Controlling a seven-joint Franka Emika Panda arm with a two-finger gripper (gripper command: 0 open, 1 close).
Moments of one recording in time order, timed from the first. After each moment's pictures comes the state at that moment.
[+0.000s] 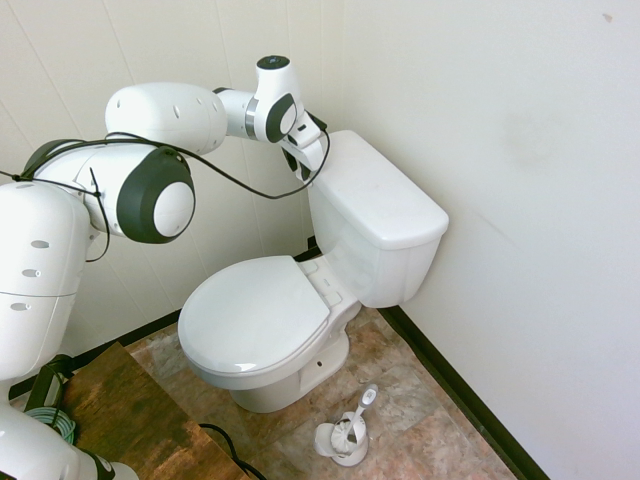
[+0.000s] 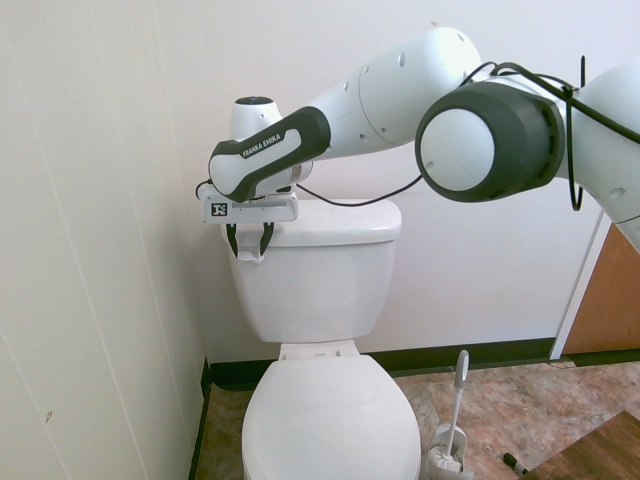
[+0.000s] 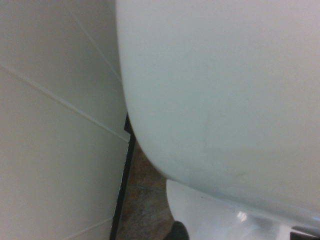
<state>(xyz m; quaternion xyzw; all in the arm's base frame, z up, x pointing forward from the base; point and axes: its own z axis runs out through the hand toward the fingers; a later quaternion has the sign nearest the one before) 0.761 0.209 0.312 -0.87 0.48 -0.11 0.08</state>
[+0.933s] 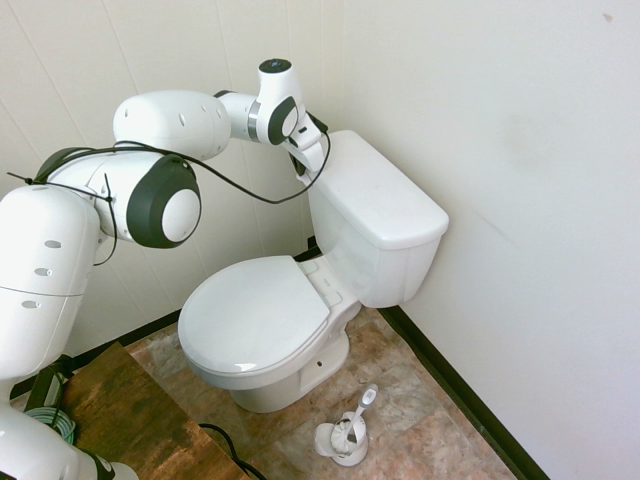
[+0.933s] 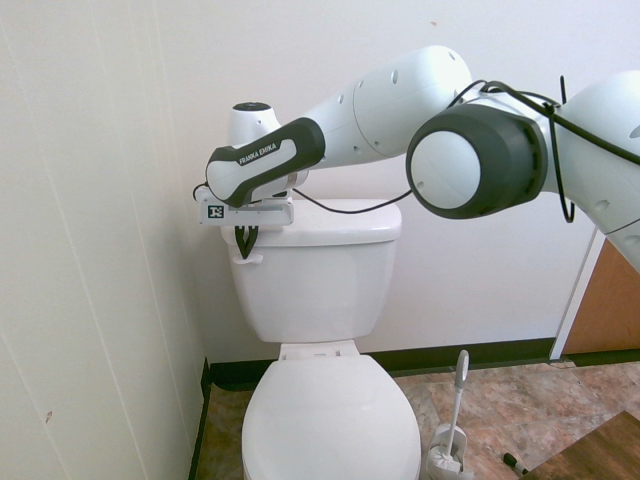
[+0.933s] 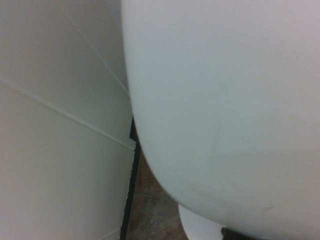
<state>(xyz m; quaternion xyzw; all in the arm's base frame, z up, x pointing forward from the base) 0.769 0.211 0.302 -0.86 0.50 -0.11 0.08</state>
